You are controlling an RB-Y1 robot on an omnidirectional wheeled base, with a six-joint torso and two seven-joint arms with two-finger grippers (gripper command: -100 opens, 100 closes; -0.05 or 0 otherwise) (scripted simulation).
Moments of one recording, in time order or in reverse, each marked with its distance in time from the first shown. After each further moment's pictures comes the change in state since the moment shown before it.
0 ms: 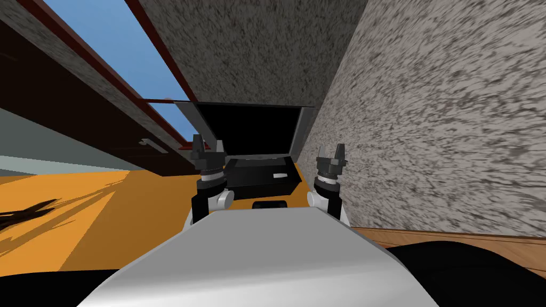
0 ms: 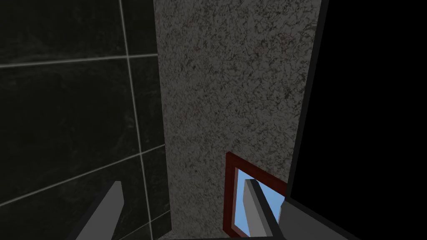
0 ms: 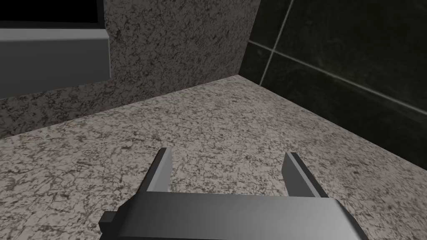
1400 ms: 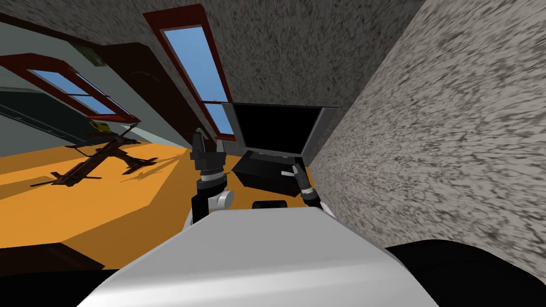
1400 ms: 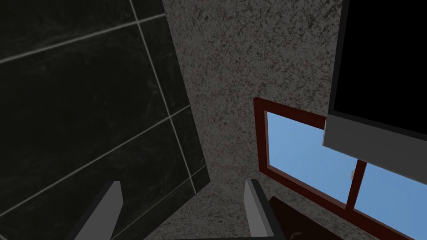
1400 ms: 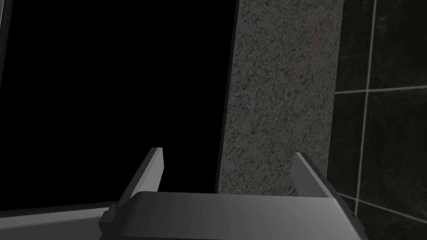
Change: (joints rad) left arm 0.000 0.000 0.000 0.000 0.000 0.000 0.000; right arm 0.072 -0.320 0.253 0.289 0.127 -0.023 0.032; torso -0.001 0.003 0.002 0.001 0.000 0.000
